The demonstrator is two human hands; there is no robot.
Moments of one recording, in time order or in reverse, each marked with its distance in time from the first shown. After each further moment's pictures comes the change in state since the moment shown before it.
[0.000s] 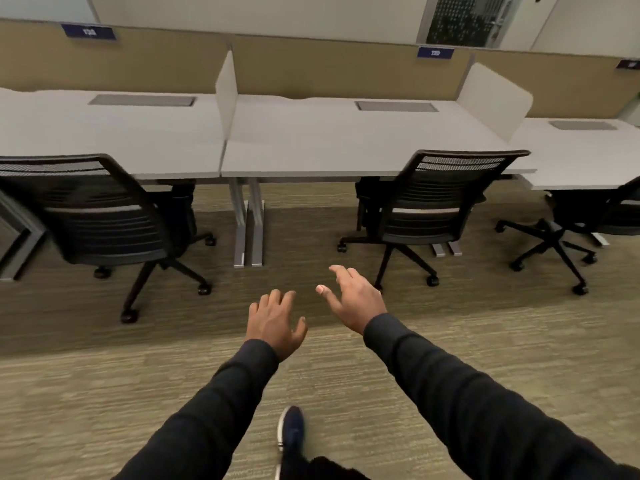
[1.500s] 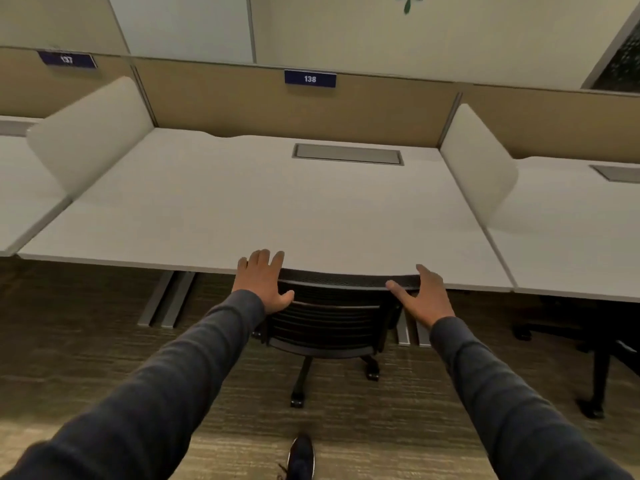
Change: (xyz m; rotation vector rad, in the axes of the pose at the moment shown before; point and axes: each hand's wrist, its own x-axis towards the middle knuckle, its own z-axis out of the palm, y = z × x) left_hand 0.316 -0.864 -0.329 0.309 -0.043 -0.123; right_hand 0.518 -0.573 0.315 0.241 -0.089 0.315
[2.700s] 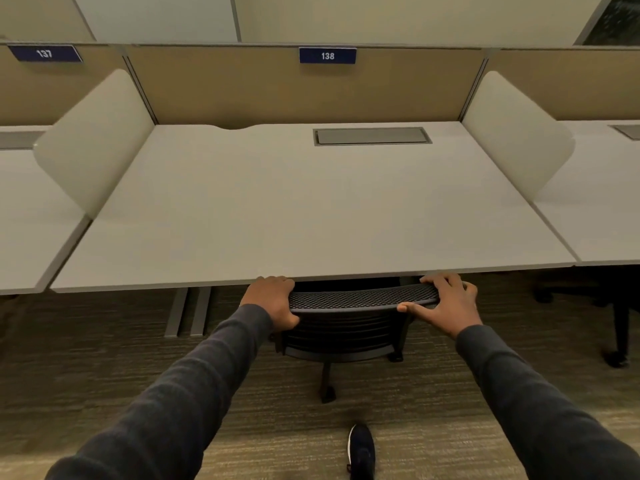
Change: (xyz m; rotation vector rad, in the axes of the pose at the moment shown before) left_hand 0.044 -0.207 0.044 -0.086 -0.172 0.246; right_hand -0.007 -0.124 0.133 -0.259 0.017 0.042
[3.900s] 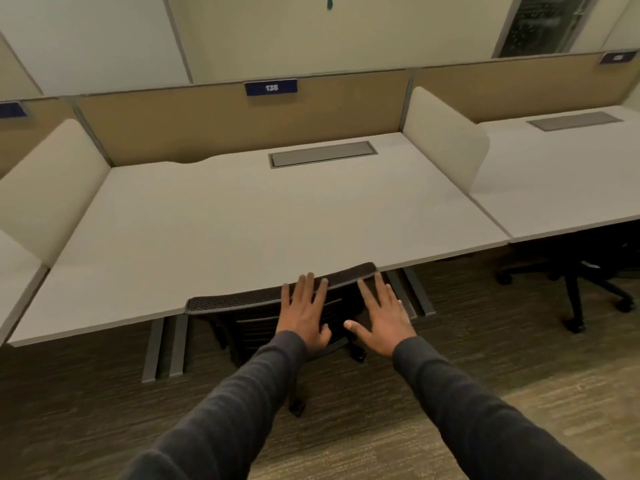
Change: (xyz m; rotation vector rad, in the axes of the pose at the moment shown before) left_hand -0.002 0.141 0.039 0.110 0.216 0.172; right_hand -0.064 -0.007 0.035 -0.118 -0.032 -0.130
